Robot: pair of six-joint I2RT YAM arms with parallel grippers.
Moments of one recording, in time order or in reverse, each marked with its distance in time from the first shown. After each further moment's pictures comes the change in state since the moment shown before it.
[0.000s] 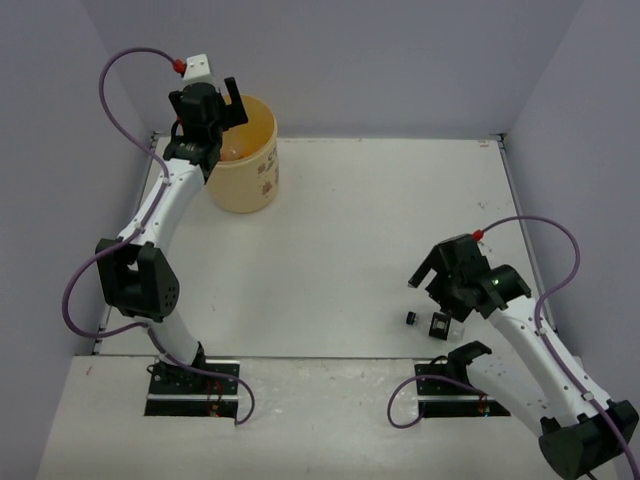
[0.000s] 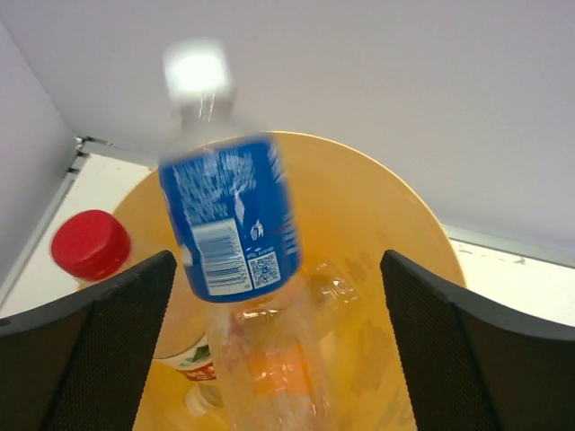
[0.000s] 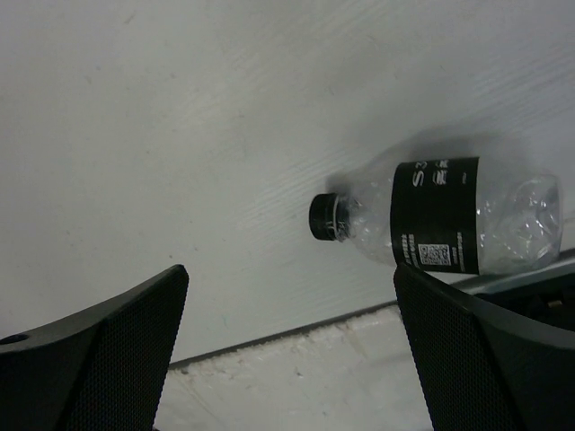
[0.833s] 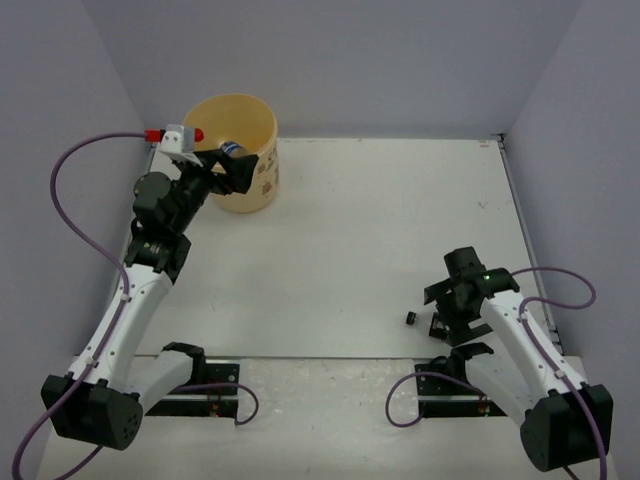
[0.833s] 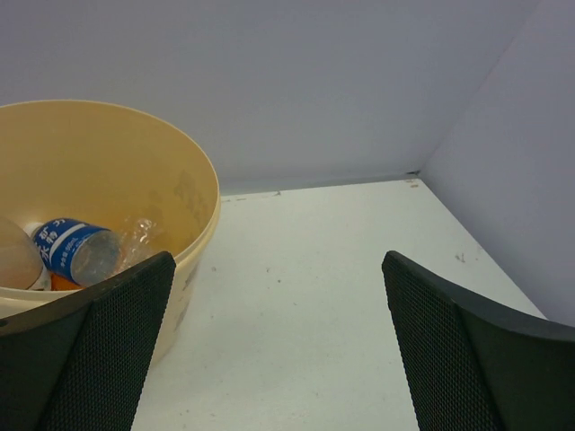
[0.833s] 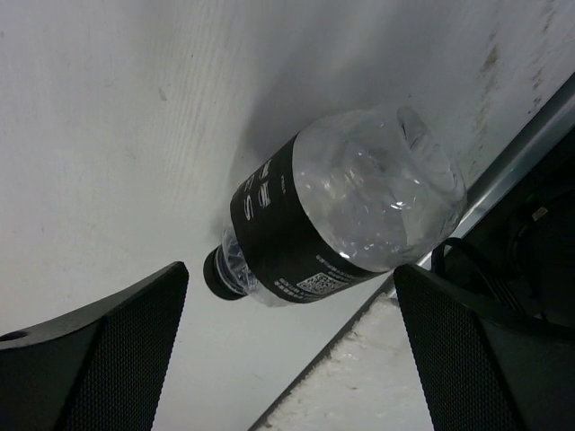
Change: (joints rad) left arm -0.004 -0.712 -0.695 0.302 0.551 -0.111; right arm -0.183 0.058 -0.179 -0.065 -0.020 0.393
